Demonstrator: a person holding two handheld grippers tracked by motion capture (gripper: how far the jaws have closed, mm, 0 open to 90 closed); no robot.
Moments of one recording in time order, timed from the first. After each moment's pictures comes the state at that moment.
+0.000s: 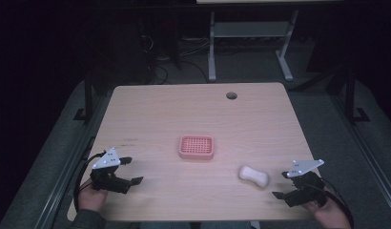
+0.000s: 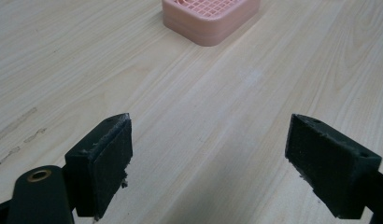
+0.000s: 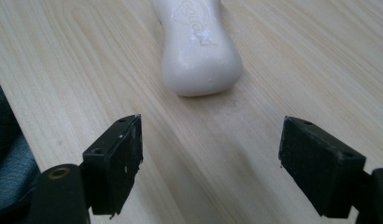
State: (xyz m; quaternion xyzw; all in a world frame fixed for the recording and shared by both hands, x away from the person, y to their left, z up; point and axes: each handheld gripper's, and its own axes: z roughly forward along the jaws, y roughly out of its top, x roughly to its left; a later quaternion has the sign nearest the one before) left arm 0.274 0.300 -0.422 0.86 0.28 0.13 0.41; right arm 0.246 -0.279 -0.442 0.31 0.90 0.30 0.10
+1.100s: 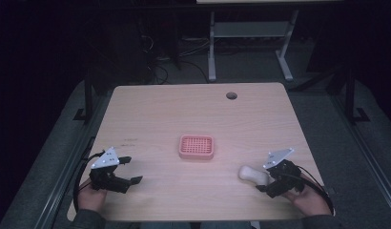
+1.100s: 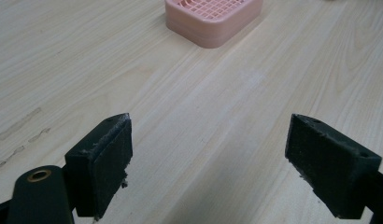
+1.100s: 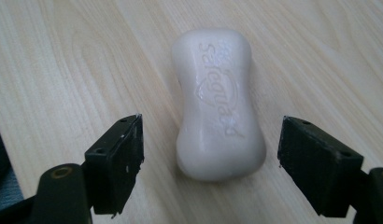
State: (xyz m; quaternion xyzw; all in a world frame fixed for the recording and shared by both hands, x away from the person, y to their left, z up) left arm 0.274 0.302 -0.421 0.86 0.29 0.13 0.41; right arm 0.277 -0.225 -0.432 0.26 0.93 0.25 0.08
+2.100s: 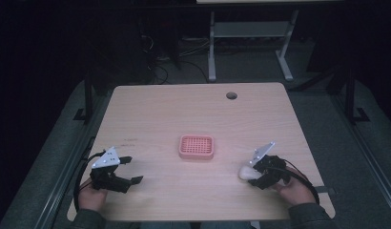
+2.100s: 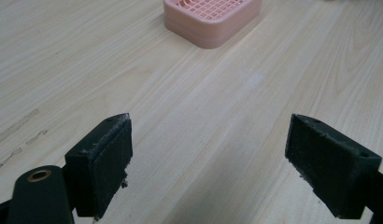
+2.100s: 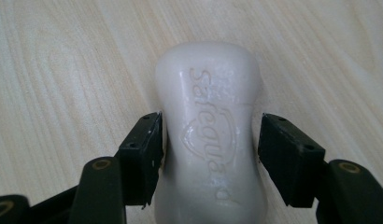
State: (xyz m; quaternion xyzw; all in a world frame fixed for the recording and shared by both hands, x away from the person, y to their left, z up) left arm 0.275 0.300 -0.422 0.86 0.28 0.13 0.41; right arm 0.306 -0.200 -0.447 0.23 0.95 0.21 0.06
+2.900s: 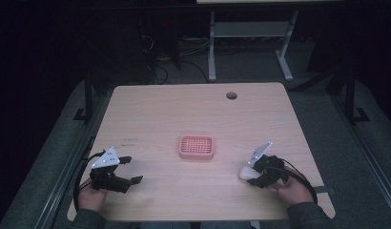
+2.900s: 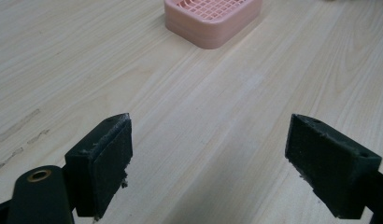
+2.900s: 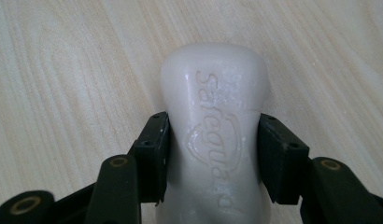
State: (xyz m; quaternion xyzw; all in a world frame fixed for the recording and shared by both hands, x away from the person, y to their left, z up) left arm 0.275 0.301 -0.421 0.86 0.28 0.13 0.41; right arm 0.307 -0.196 -0.447 0.23 0.95 0.20 0.06
